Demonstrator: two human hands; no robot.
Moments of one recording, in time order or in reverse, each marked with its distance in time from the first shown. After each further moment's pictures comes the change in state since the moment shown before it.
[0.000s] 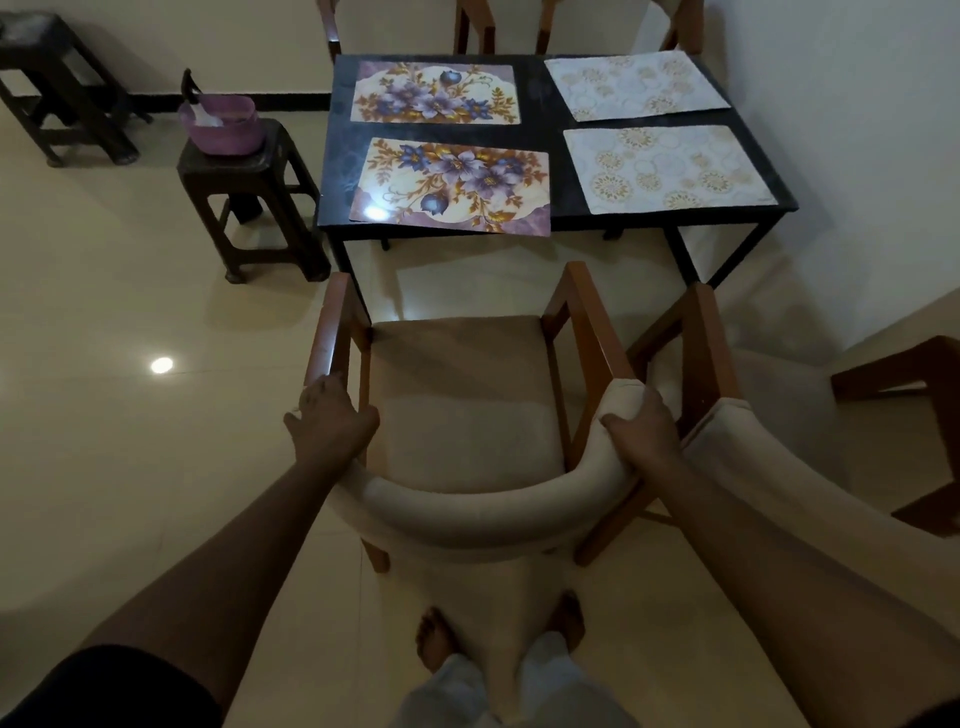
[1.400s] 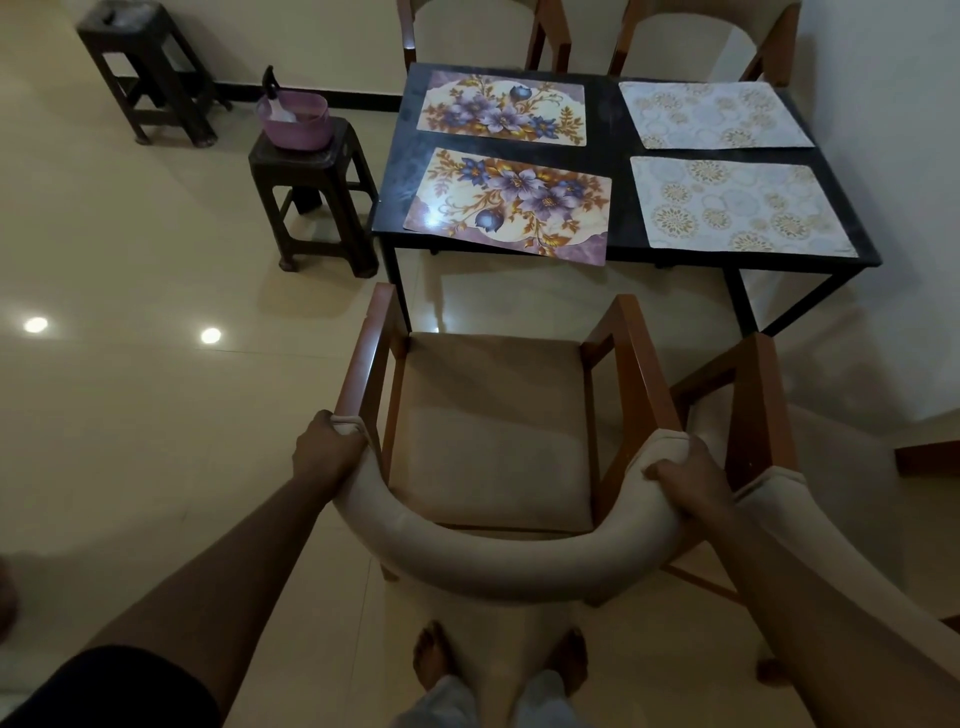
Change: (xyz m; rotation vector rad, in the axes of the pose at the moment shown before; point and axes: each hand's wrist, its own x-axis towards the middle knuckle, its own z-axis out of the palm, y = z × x) left_hand 0.012 -0.041 0.001 -0.330 -0.005 -0.302; right_hand 0.051 0.009 -0.004 -0.116 -0.140 0.126
